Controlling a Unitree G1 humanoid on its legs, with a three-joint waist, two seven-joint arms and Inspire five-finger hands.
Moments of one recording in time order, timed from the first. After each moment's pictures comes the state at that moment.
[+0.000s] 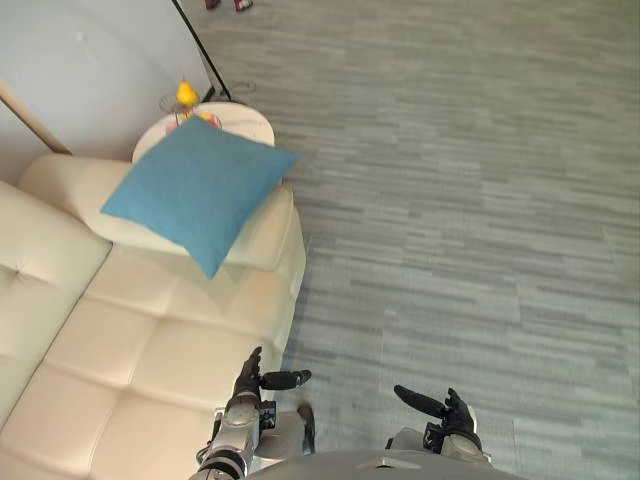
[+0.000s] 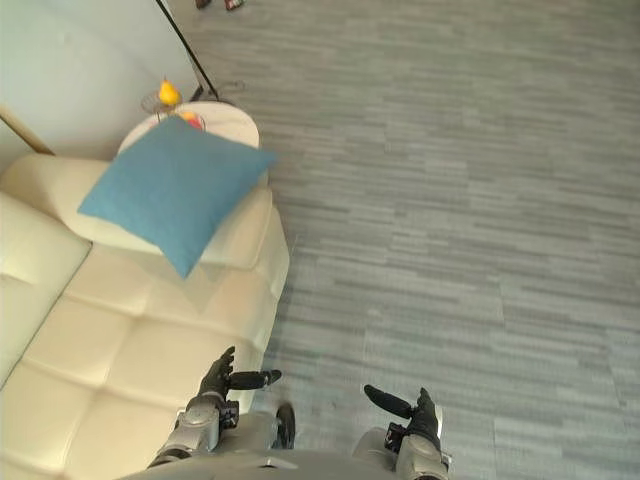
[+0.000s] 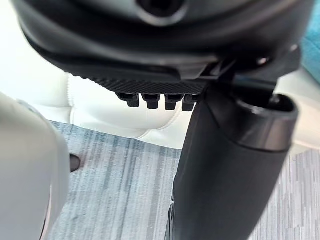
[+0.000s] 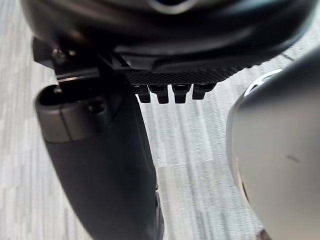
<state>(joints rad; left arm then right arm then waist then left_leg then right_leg) 0.01 0.03 0.06 0.97 0.03 -0.07 0.13 0.07 0.02 -0.27 0.93 0.02 -0.03 -0.23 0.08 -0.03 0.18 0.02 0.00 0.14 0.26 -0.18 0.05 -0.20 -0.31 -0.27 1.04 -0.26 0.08</state>
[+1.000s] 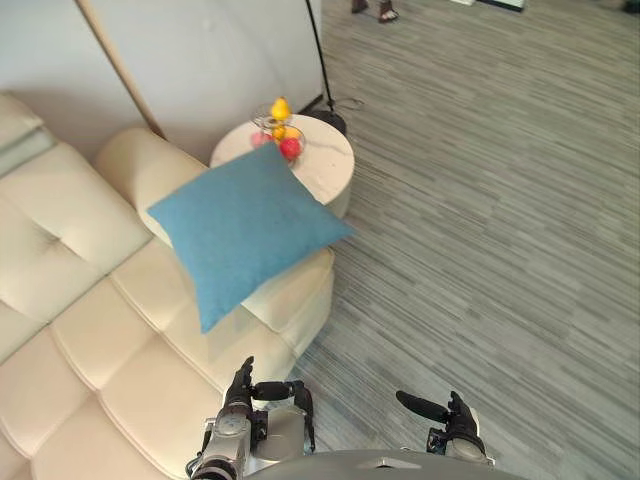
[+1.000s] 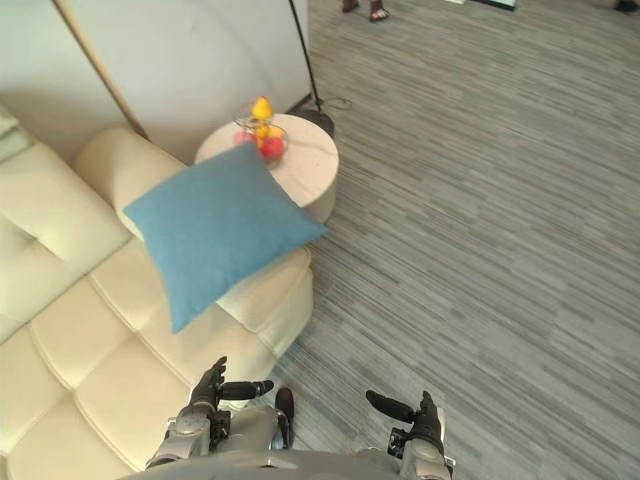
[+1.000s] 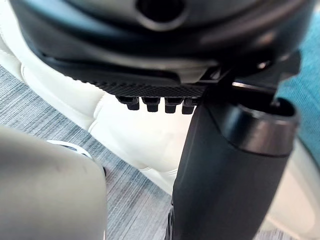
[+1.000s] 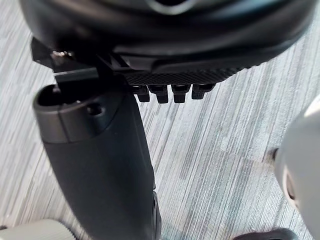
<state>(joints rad) 0.03 0.06 0.05 0.96 0.03 -0.08 0.12 0.10 0.01 -0.27 0.95 0.00 -0.02 -0.23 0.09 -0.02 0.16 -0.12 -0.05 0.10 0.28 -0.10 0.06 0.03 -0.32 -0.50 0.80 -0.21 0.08</state>
